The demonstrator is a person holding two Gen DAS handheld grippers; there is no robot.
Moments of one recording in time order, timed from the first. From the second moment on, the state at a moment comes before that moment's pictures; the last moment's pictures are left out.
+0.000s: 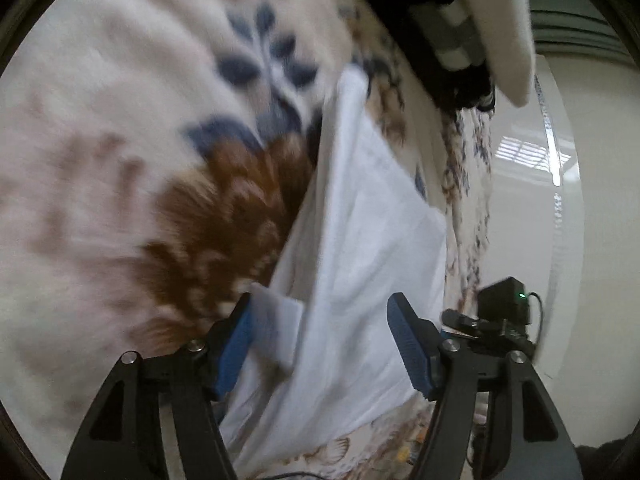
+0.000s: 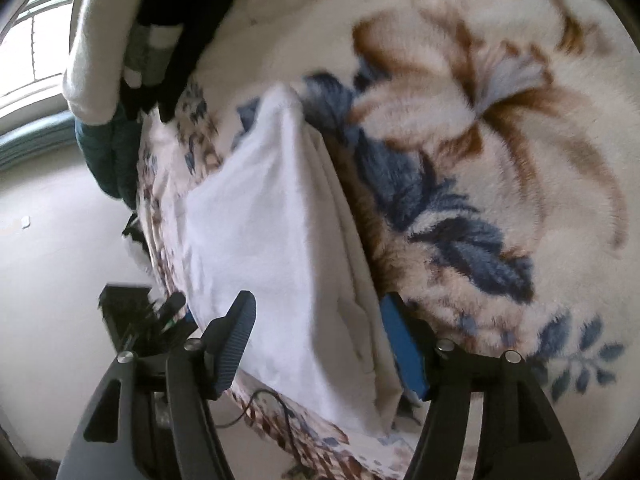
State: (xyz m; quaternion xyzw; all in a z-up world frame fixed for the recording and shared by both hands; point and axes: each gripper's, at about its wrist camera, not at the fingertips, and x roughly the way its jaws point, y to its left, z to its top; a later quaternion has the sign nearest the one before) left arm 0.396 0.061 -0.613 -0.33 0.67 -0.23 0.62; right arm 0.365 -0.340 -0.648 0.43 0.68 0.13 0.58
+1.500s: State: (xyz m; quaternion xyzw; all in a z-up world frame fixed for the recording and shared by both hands) left arm 0.768 -0.027 -0.404 -0.20 0.57 -0.23 0.76; right arm 0.749 -0.315 -0.426 0.29 0.56 0.20 0.74
